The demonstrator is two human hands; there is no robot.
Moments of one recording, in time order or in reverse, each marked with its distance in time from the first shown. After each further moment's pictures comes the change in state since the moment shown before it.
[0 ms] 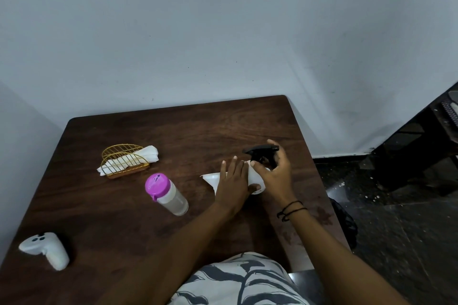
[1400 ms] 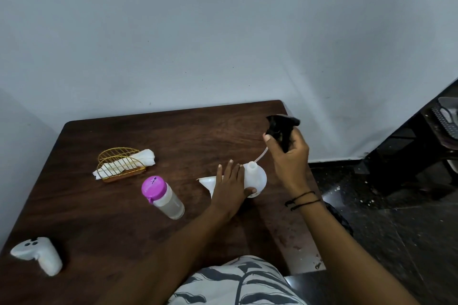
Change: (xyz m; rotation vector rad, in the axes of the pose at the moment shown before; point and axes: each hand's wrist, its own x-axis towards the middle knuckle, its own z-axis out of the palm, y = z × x) left_hand 0.001 -0.001 0.005 -0.005 0.014 -0.003; right_hand 0.020 -0.064 -0.024 0.046 0.179 -0.162
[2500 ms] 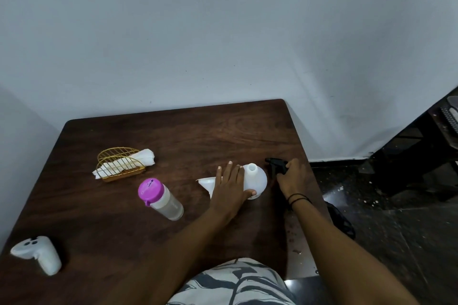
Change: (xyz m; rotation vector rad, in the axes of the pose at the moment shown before) left_hand 0.001 0.000 0.003 -0.020 -0.006 -0.022; right_hand 0.004 0.117 -0.024 -0.751 -0.121 0.427
